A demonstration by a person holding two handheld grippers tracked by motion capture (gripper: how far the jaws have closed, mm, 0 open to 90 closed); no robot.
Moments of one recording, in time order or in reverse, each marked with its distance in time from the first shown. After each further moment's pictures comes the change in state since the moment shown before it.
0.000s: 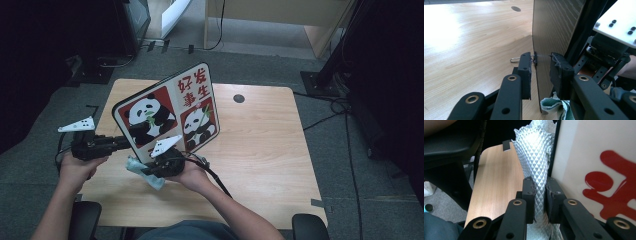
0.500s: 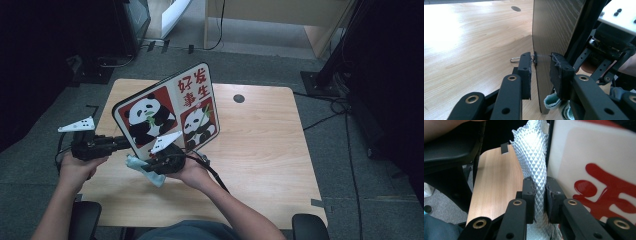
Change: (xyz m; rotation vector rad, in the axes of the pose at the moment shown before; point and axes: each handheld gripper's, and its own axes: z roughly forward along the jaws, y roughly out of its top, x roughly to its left) left arm 0.000 0.000 0.000 0.000 -0.001 0.001; right arm -0.002 0.010 -0.008 0.004 -0.016 0.004
